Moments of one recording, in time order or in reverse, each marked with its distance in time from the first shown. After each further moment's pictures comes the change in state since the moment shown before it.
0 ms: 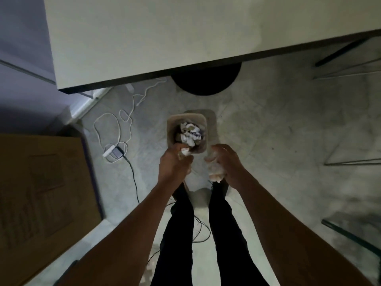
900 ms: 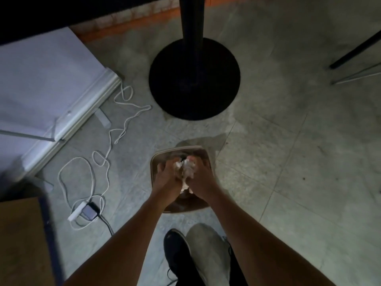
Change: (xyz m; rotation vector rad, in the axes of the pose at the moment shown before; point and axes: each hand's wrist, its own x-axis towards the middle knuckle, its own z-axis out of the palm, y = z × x) left_hand 0.277 -0.120 0.098 0.306 -0.155 0.143; right_hand 0.282 0.036 0.088 -0.576 0.045 -0.514
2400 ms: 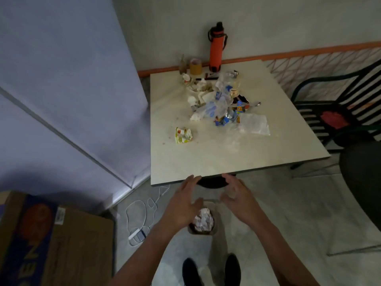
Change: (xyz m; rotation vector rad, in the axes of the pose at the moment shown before) left_hand -0.435 0.246 -0.311 -0.005 0.243 0.462; right_hand -0.416 -0.328 -0.269 -0.013 0.115 -0.343
